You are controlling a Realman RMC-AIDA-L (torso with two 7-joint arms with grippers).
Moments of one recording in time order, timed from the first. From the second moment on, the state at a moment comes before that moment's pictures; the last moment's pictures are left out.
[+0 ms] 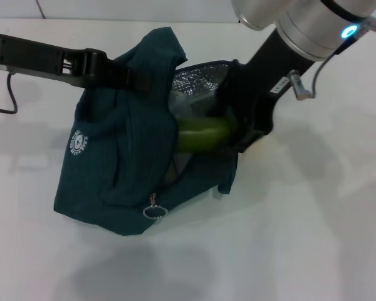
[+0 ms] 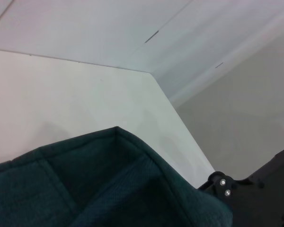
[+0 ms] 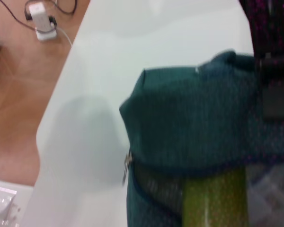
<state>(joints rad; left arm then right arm) -0.63 -1.97 0.75 1.04 2.00 1.88 -2.49 1.14 2.03 -1.42 -1.12 -2.25 -1.71 2.01</state>
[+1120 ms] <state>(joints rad) -0.62 -1.96 0.74 1.02 2.00 1.88 -2.48 0.95 2.02 -1.28 -1.32 -2.14 -1.71 2.00</state>
